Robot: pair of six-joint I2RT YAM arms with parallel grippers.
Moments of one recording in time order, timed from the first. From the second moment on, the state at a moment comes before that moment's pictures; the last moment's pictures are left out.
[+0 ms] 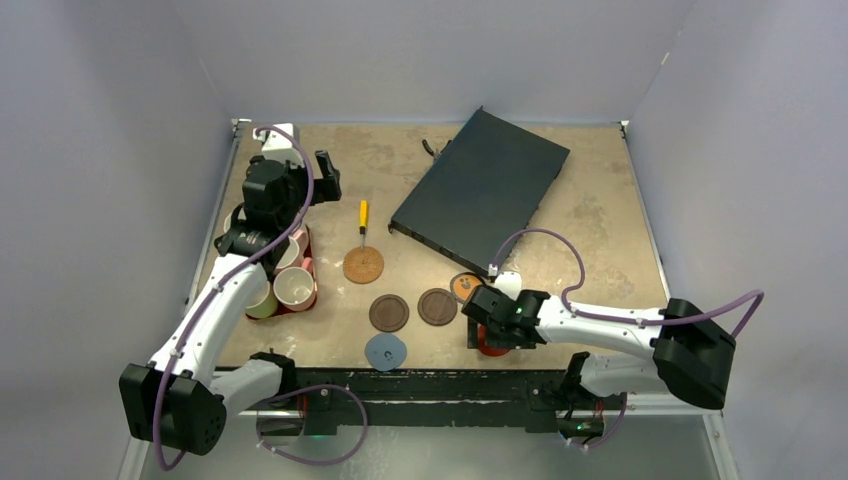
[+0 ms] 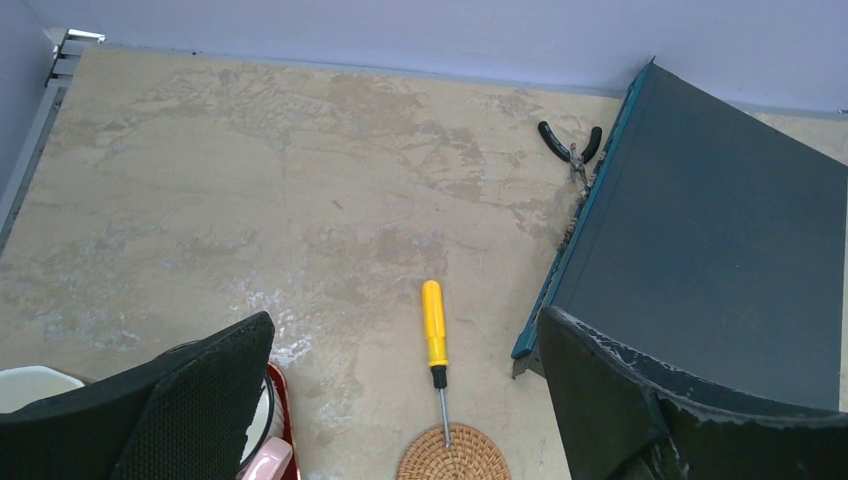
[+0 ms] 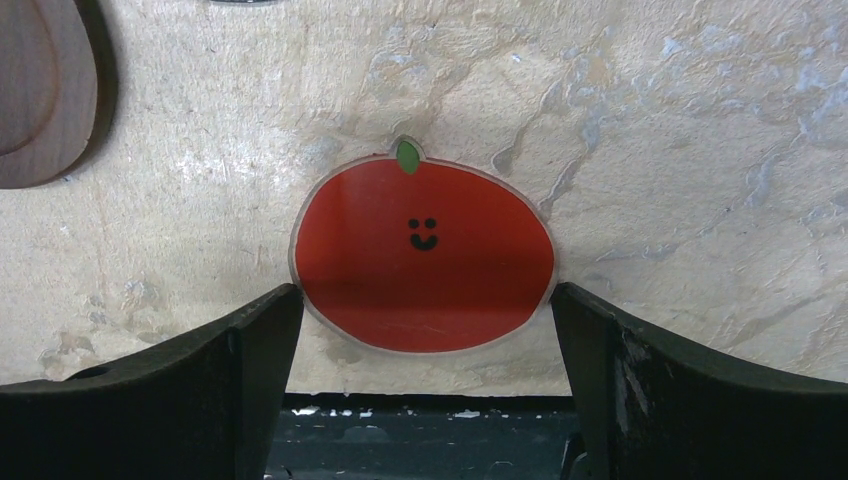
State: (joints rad) left arm -0.22 1.09 0.95 -0.11 -0.12 -0.22; right arm 1.06 1.24 0.59 -0.70 0.29 1.06
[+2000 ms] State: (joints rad) left arm -0.22 1.10 0.94 -0.11 -0.13 -0.22; right arm 1.17 1.19 0.63 -0.79 0.29 1.22
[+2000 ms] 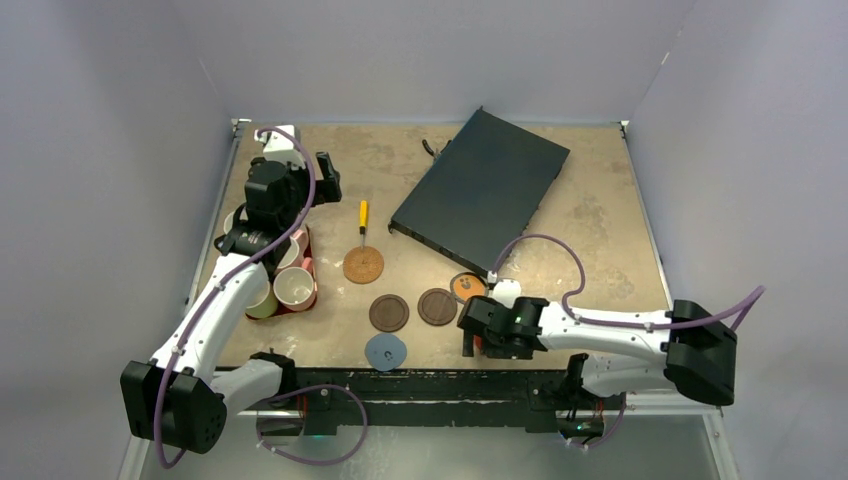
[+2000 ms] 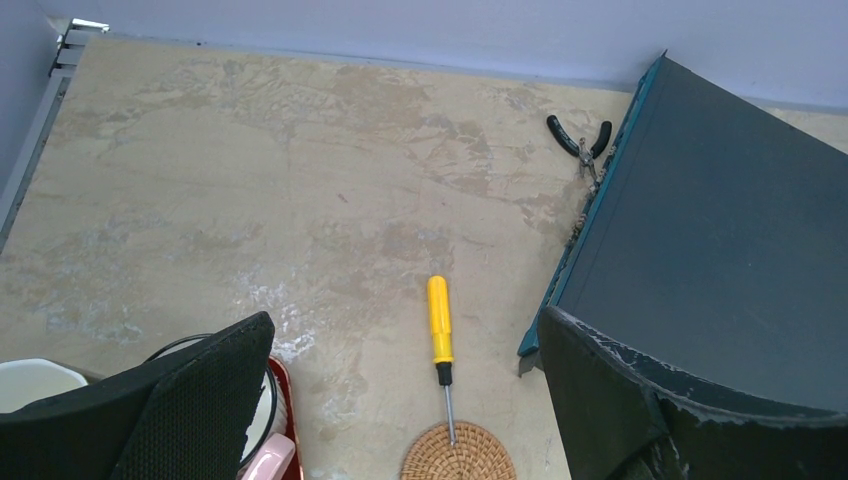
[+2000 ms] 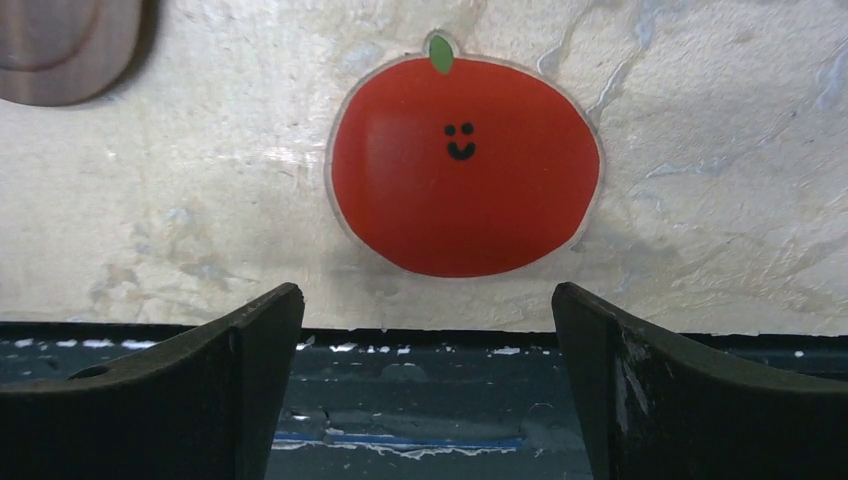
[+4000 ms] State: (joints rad) left arm -0.23 1.07 0.92 -0.10 -0.16 -0.22; right arm 0.79 1.34 0.67 -0.68 0.29 1.04
